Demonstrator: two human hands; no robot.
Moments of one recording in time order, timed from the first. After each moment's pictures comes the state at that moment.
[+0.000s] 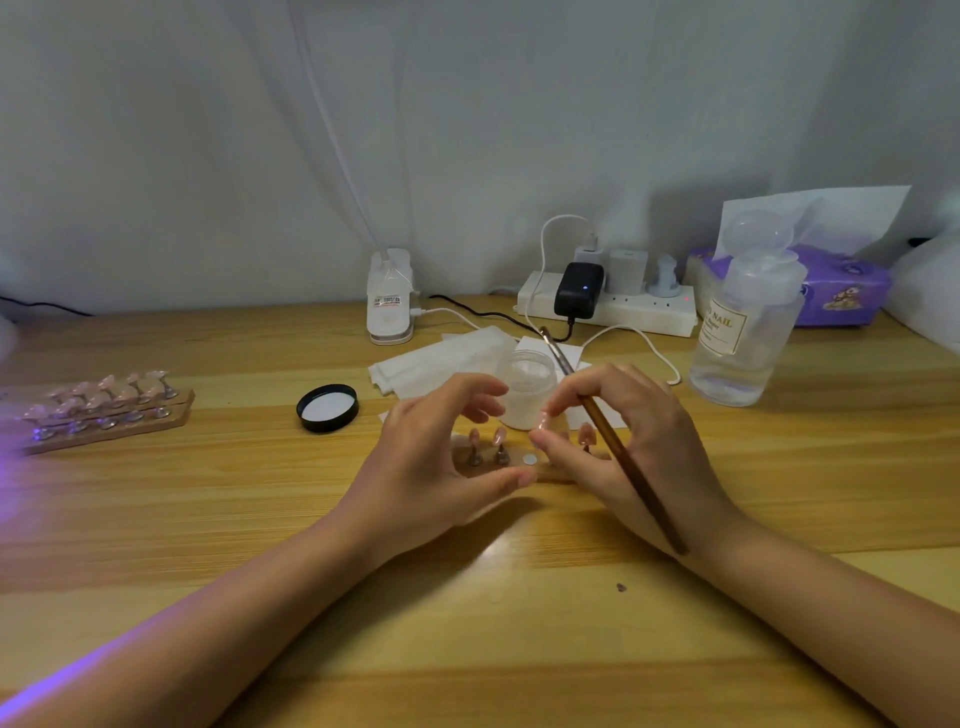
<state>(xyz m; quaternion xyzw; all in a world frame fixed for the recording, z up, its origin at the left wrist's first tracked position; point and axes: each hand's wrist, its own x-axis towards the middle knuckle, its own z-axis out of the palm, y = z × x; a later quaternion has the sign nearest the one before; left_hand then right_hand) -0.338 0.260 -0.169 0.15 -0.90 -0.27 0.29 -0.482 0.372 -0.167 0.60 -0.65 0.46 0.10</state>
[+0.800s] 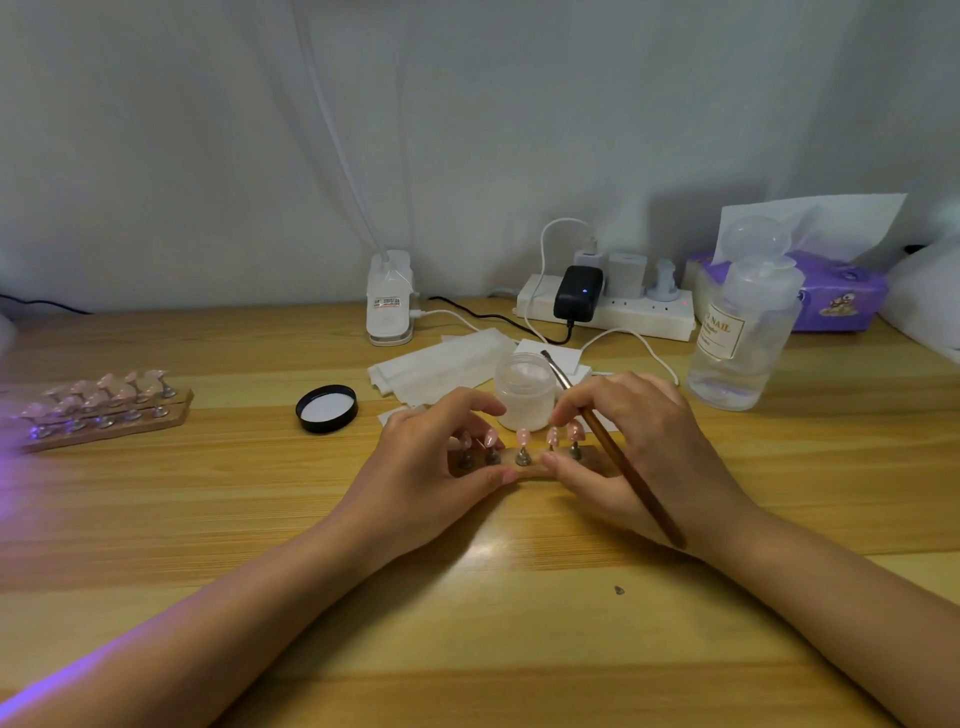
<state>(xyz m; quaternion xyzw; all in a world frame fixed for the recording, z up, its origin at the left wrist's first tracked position) -0.338 0.254 -0.174 0.17 -0.90 -0.29 0.27 -0.494 0.379 -0.167 0.63 -0.68 0.34 0.12</state>
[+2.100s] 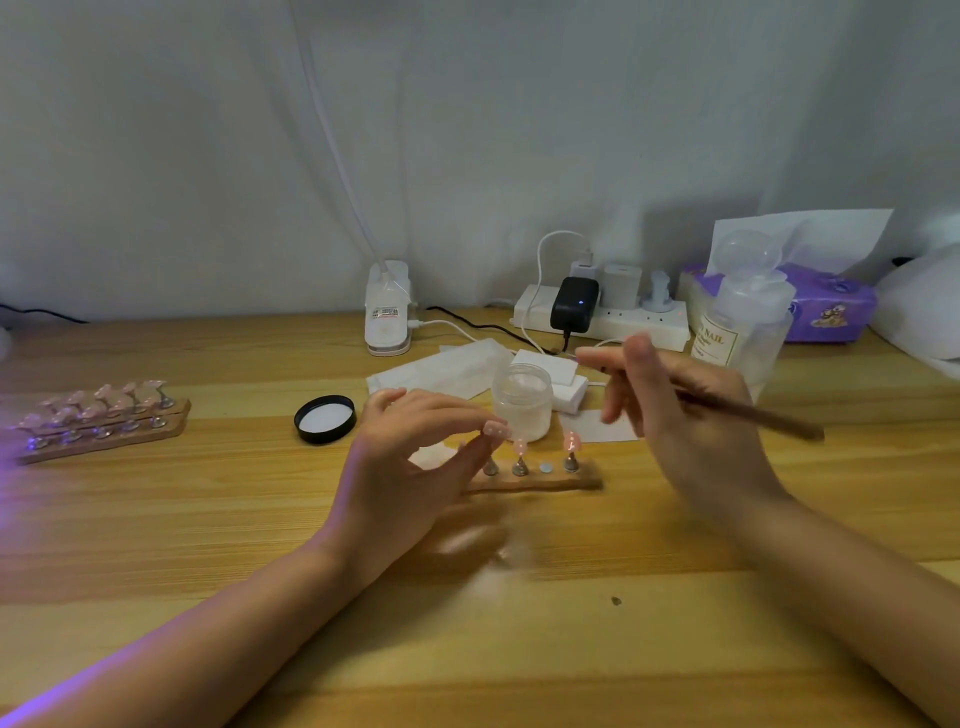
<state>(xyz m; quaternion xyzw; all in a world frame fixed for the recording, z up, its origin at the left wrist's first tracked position) -0.338 0.263 -0.166 0.07 -0.84 -0.22 0.49 -0.492 0.381 -0.138 0.51 -0.58 0.63 -0.06</state>
